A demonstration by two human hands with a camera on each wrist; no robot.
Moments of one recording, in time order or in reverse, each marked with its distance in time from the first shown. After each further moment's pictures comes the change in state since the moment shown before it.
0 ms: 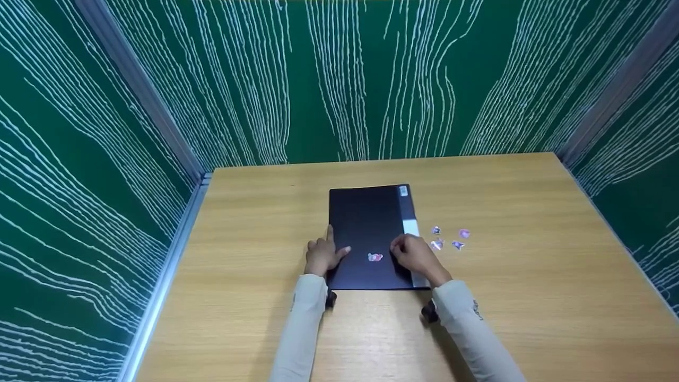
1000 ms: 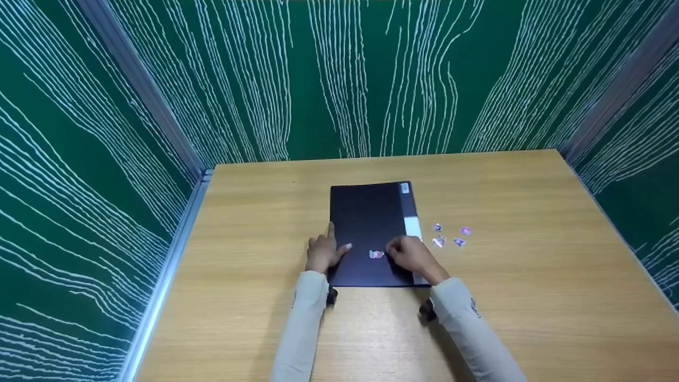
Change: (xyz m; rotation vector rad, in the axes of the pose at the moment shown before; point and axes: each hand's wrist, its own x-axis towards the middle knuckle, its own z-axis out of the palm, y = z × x) left_hand 0.000 0.000 0.002 -0.030 0.007 -0.021; right_hand -0.001 -0.008 0.007 0.006 -0.062 -0.010
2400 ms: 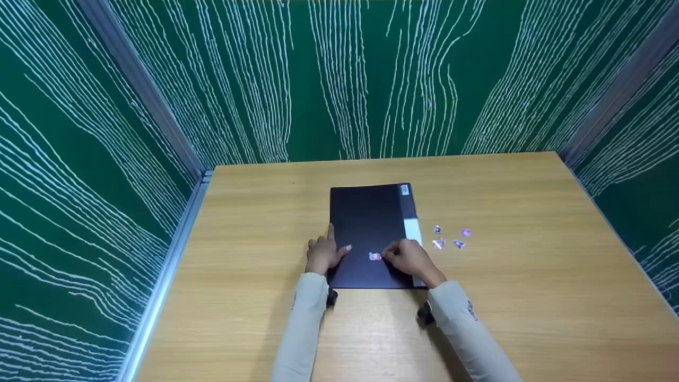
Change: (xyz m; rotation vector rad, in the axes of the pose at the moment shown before) left_hand 0.000 0.000 -0.002 0.005 -0.029 0.002; right_hand 0.000 0.002 0.007 -0.007 0.009 0.015
